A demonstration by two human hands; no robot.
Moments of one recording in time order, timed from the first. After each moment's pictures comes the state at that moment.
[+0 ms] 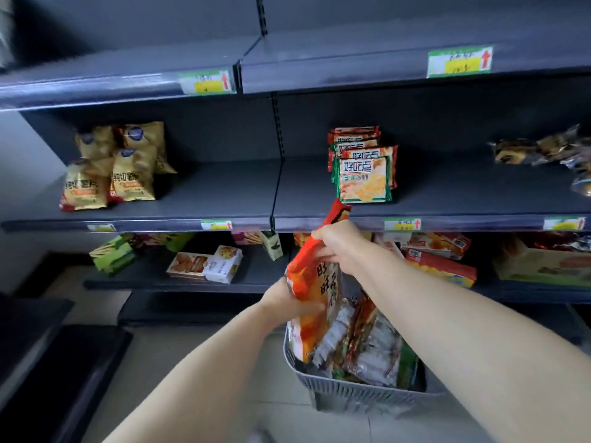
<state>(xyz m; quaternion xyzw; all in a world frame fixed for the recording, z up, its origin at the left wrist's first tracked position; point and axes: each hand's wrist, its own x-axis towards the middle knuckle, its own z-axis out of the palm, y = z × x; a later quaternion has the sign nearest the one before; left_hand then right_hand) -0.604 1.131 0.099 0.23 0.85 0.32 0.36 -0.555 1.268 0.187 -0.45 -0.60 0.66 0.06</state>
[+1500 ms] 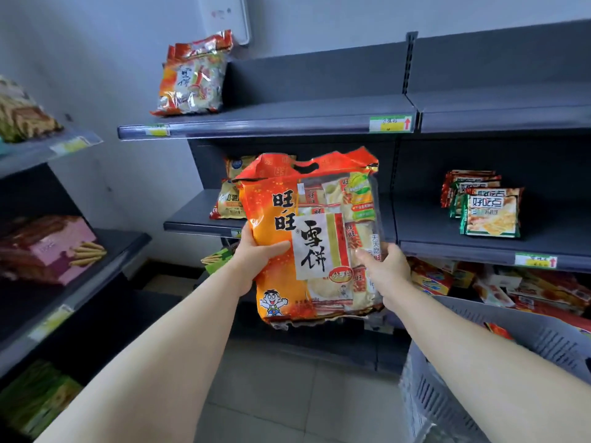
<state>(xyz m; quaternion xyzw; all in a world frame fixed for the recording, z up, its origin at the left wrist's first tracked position) -0.769 0.818 0.240 0.06 0.74 0.63 0.24 -0.635 1.012 0.201 -0.40 -0.67 0.58 0.25</state>
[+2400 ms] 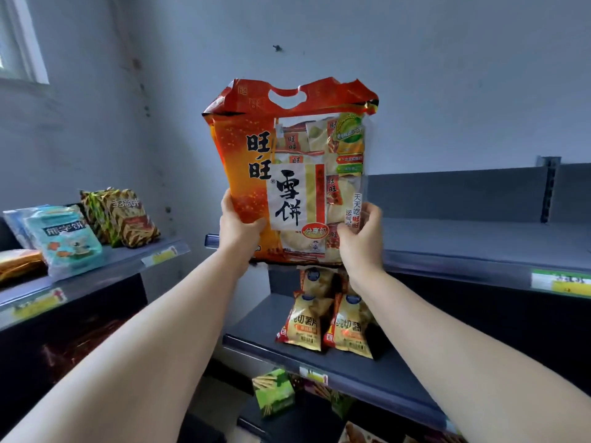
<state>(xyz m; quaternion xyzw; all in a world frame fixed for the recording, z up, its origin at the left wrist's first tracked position) -1.035 0.761 0.453 0.11 0.72 0.66 -0.18 -0.958 0.933 0.423 -0.08 -0.66 0.60 0.44</state>
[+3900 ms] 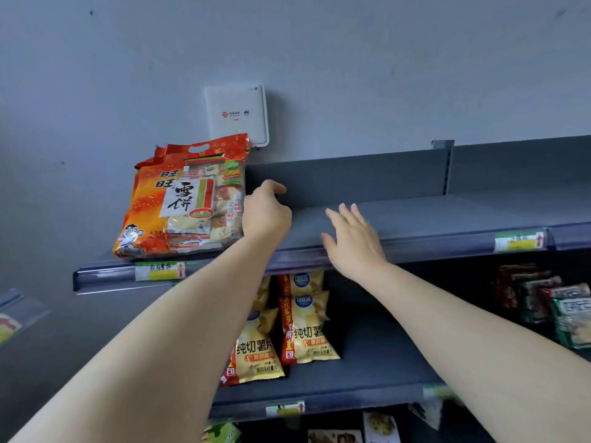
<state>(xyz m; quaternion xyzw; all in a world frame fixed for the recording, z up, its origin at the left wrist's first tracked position) -1.187 0.875 0.444 0.35 0.79 0.48 -0.13 -1.058 0.961 0.397 -0.29 -0.91 0.06 0.30</state>
